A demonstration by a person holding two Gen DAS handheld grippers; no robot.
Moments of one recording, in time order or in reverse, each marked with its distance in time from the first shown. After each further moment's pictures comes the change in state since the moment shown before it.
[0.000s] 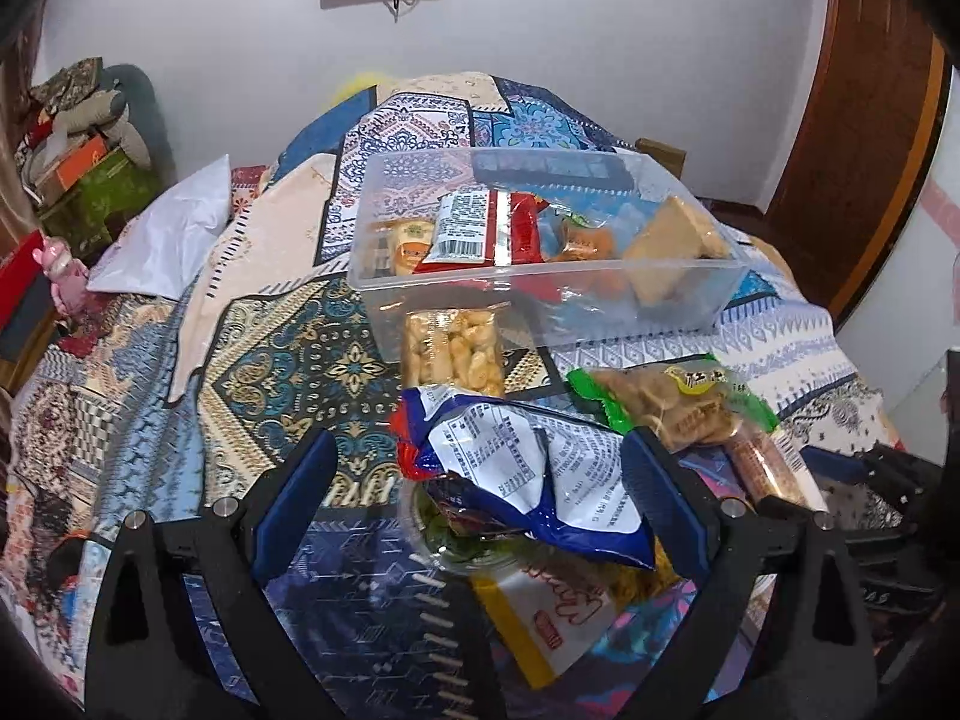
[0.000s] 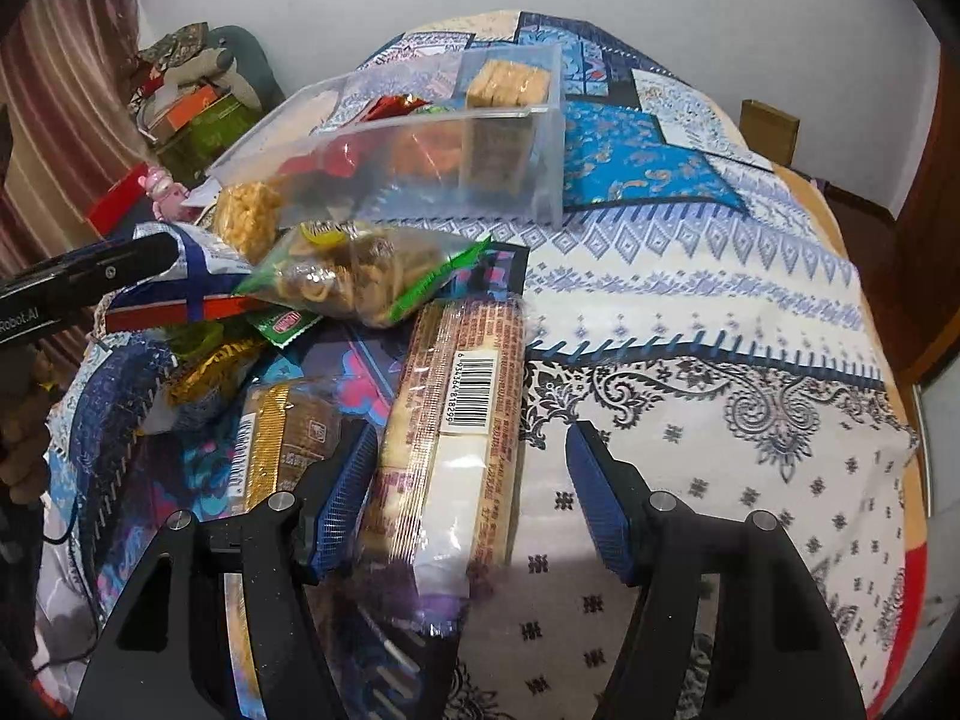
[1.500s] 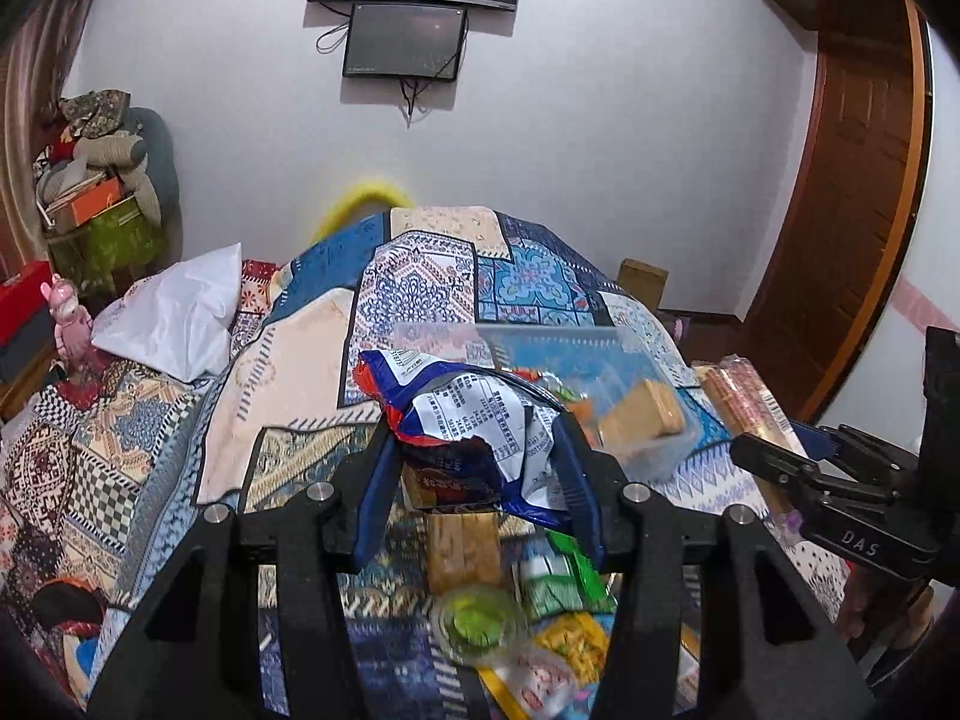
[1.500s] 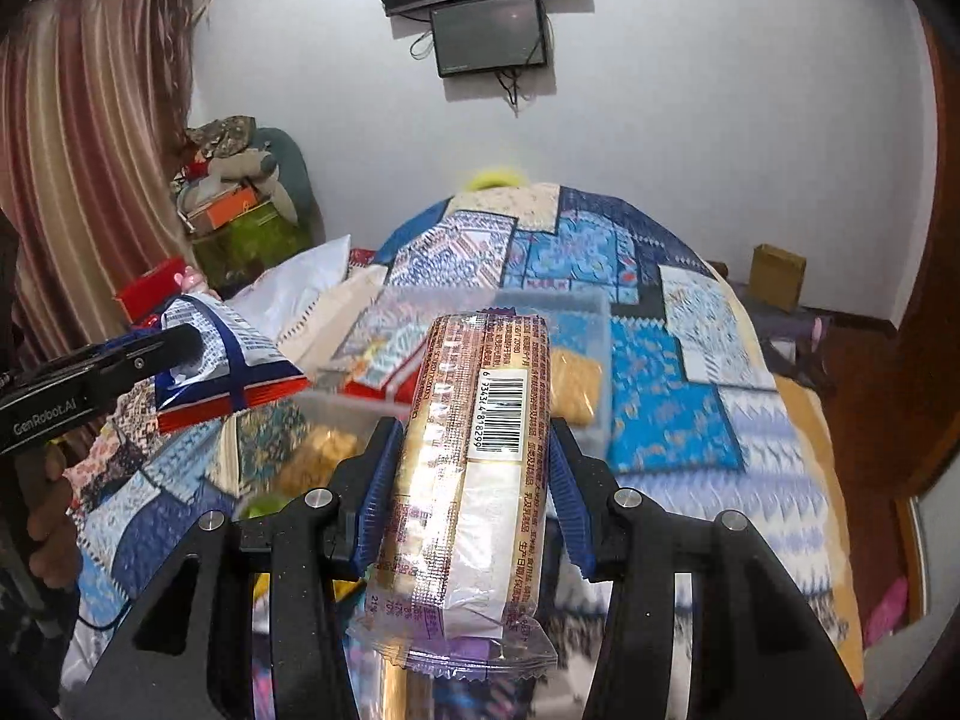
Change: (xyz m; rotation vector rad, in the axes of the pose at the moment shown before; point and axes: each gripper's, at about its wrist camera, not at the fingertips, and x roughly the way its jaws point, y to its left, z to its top) left arm -0.067 0.025 0.058 -0.063 -0.260 -0.049; right arm -0.055 0.035 0.091 -0.072 -0.328 0.022
